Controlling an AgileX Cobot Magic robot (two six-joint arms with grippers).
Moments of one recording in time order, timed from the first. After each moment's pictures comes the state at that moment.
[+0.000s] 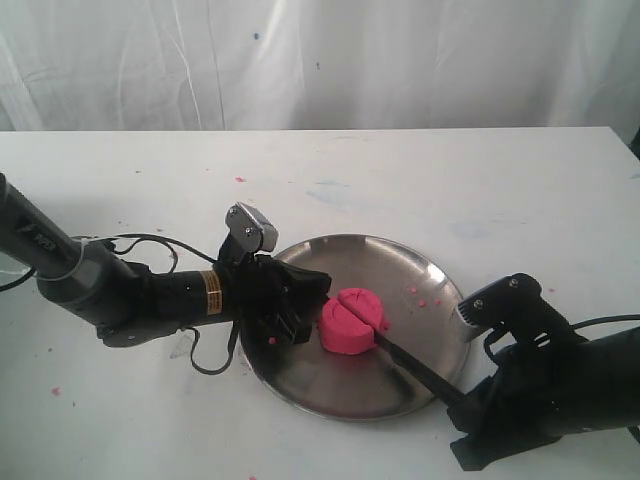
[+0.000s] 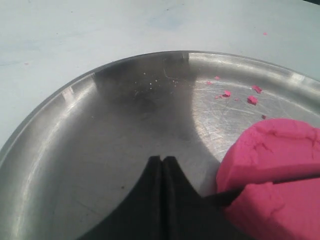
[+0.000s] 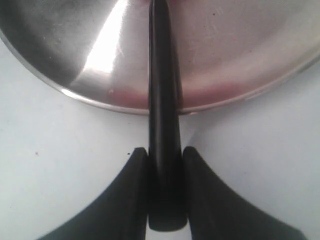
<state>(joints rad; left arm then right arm) -0.35 2.25 -1.03 0.81 -0.95 -0.47 0.29 1.47 -0.42 1.20 0.35 -1.46</state>
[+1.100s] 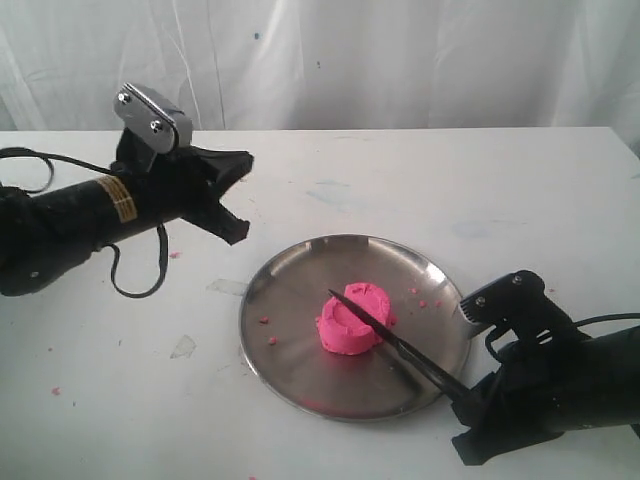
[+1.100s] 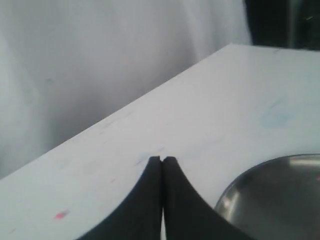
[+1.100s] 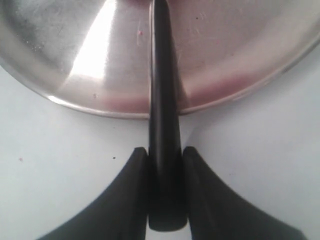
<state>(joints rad) -0.26 1.76 -0.81 0.50 -0.78 -0.14 0.29 1.47 -0.42 1.21 0.31 -1.46</state>
